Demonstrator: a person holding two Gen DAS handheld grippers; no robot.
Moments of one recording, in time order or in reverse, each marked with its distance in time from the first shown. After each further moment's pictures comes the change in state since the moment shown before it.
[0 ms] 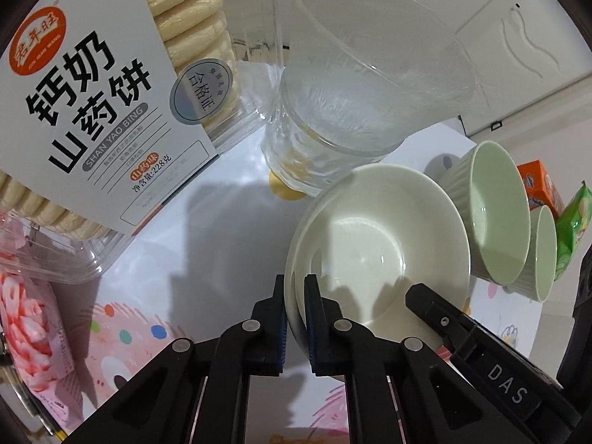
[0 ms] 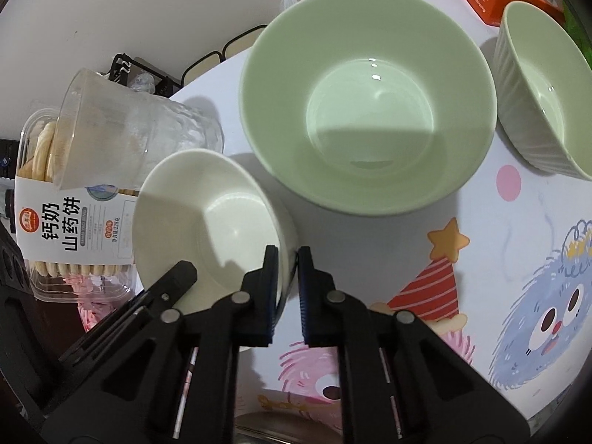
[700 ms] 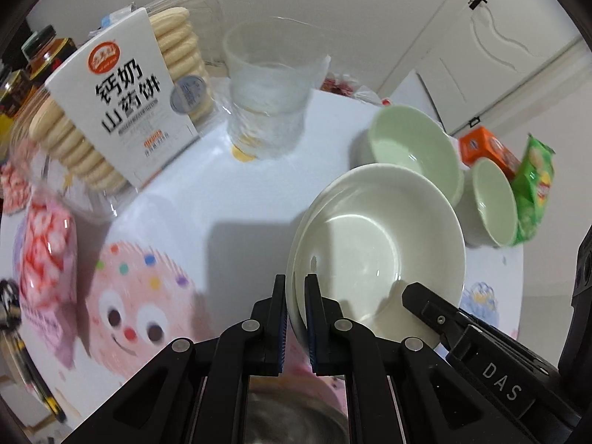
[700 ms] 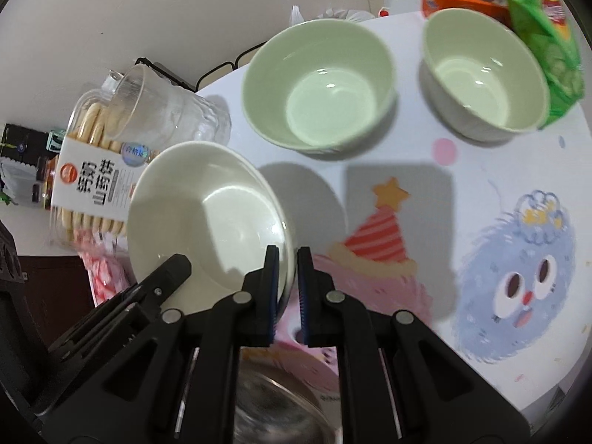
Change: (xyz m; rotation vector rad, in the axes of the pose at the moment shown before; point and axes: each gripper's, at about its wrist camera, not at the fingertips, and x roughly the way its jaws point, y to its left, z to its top) left arm -0.054 -0.042 -0.090 0.057 -0.087 -0.013; right arm -0.064 -0.017 -0.068 -0.058 -0.065 0.028
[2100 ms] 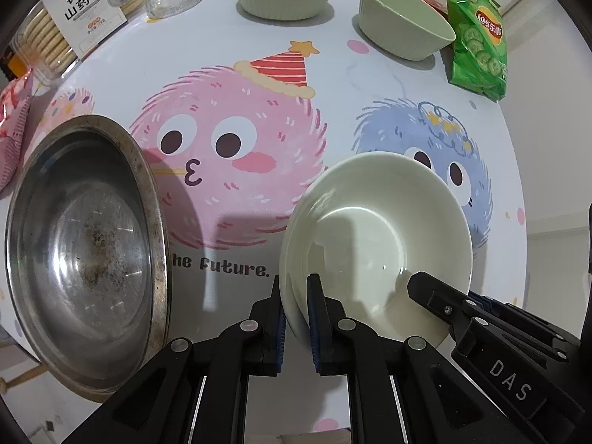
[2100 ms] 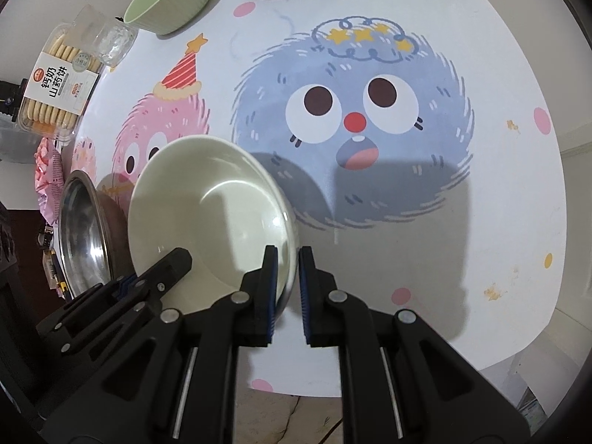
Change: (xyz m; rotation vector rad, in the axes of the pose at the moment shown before) left arm 0.041 -0.113 -0.174 0.069 0.099 0.026; right arm -0.034 -0.169 -0.120 -0.061 0.105 -0.074
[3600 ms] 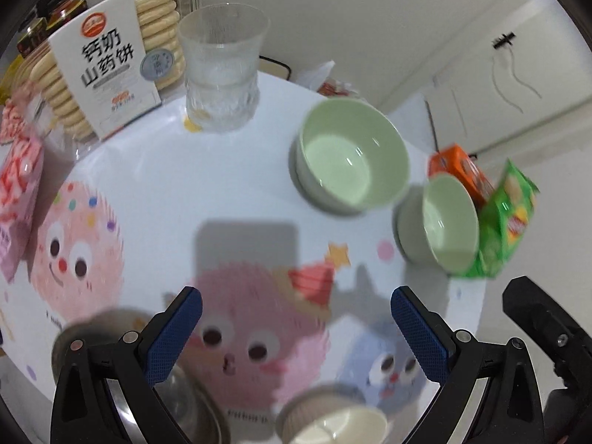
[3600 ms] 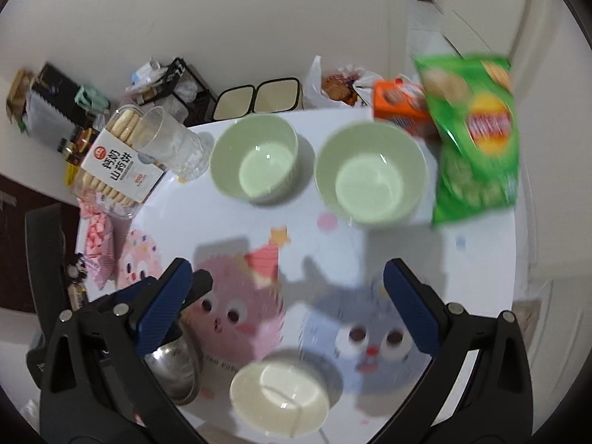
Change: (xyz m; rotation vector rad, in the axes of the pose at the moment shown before) left arm -0.056 0.066 0.175 -0.282 -0.106 -0.088; right arm -0.092 0.091 0.177 -0.276 -0.188 0.029
